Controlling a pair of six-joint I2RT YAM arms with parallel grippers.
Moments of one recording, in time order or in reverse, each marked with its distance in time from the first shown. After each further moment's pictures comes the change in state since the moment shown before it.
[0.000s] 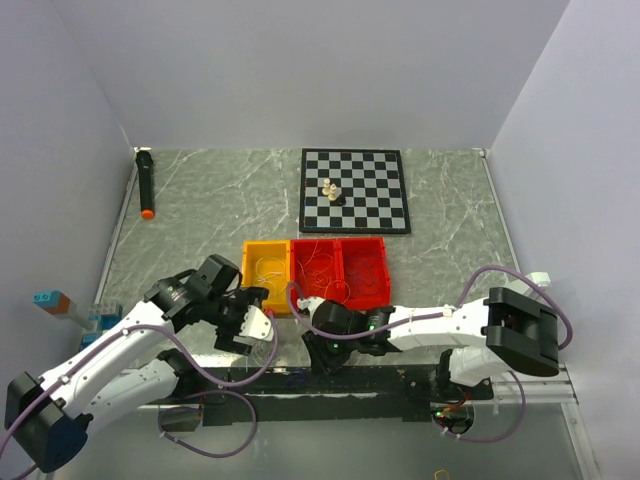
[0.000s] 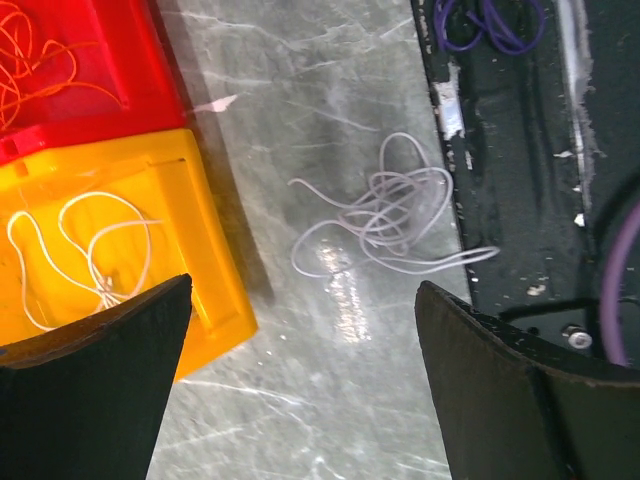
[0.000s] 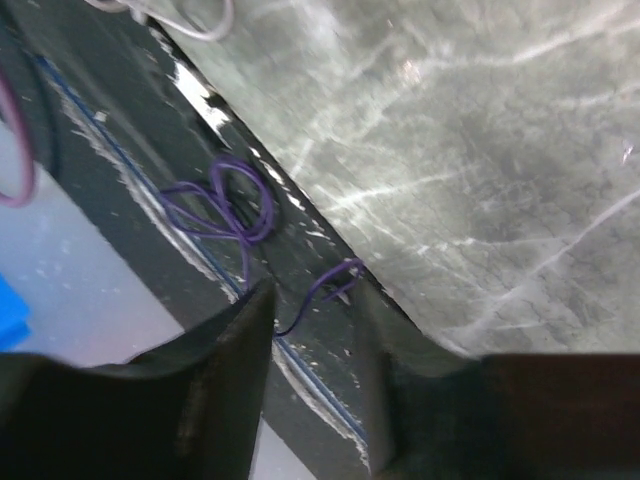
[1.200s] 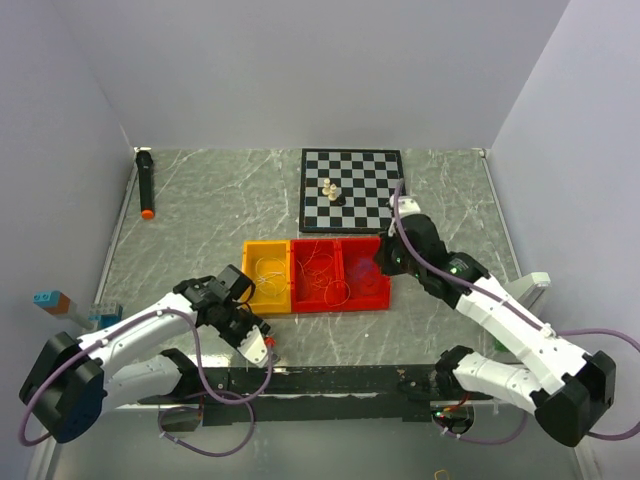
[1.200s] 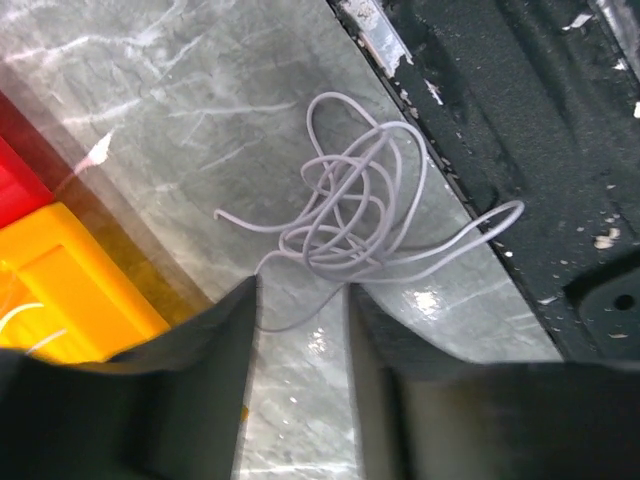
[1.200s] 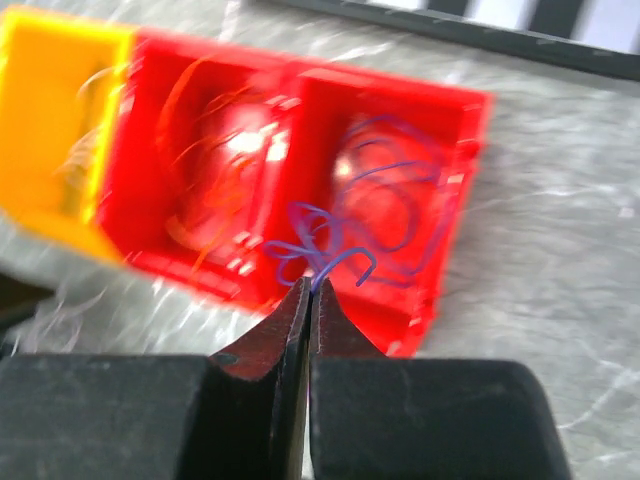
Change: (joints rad) left arm -0.013 0.200 -0.137 0.115 0.008 0.444; right arm -0.626 -0.397 0.237 -0.357 0.266 -0.257
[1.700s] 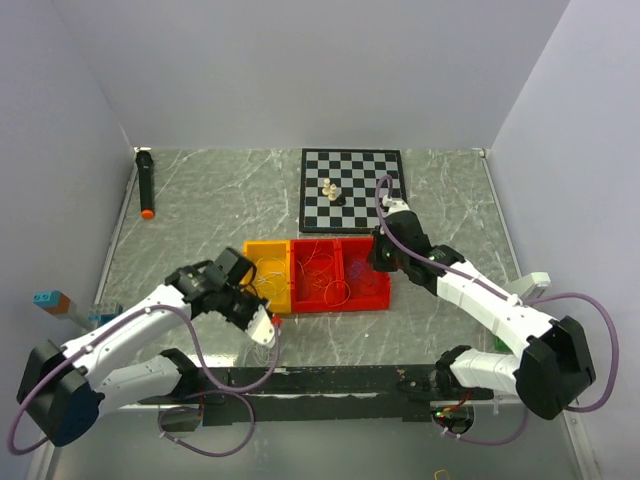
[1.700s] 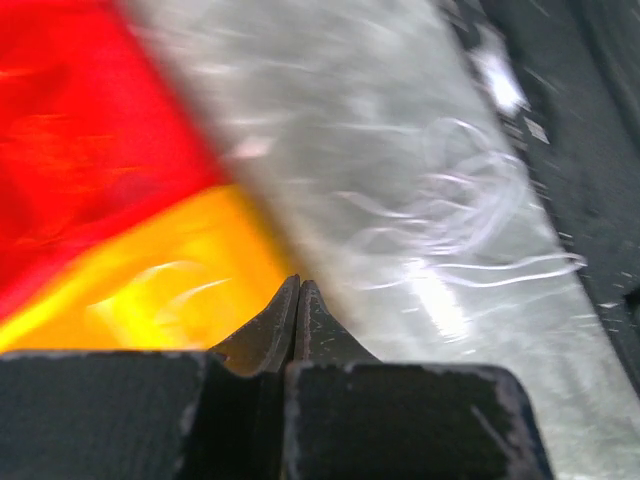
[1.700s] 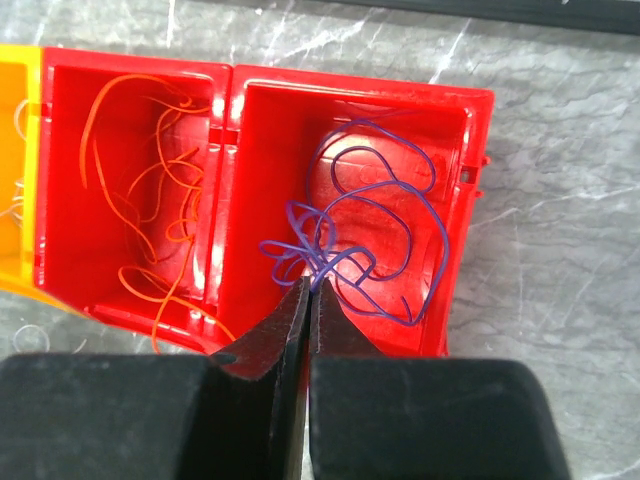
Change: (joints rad) left arm -0.010 -0.016 0.133 -0.013 0.008 -0.093; right arm -0.098 0.178 -0.064 0.164 -0.053 0.052
